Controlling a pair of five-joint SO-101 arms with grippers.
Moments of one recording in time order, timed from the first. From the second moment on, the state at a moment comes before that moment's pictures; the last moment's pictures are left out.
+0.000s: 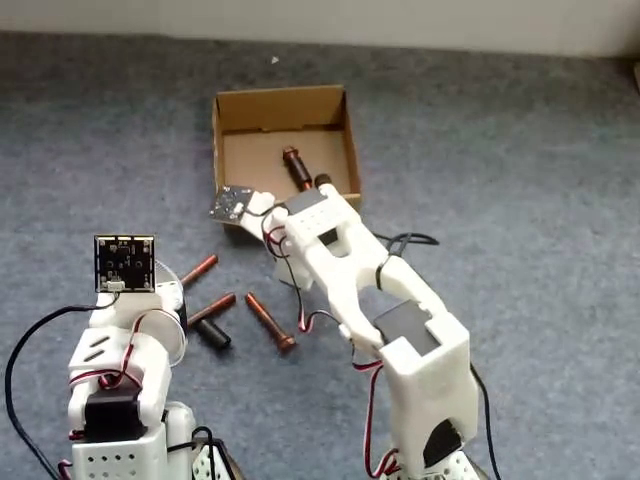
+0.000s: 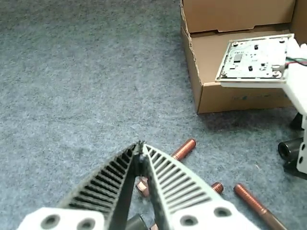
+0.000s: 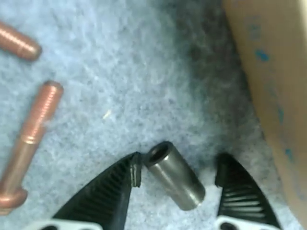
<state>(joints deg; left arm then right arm) -10.9 -97.4 79.7 60.1 1.1 -36.0 25.8 2.2 62.4 42.1</state>
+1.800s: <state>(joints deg) -10.9 -97.4 79.7 60.1 1.1 -36.0 24.5 0.2 78.9 11.4</state>
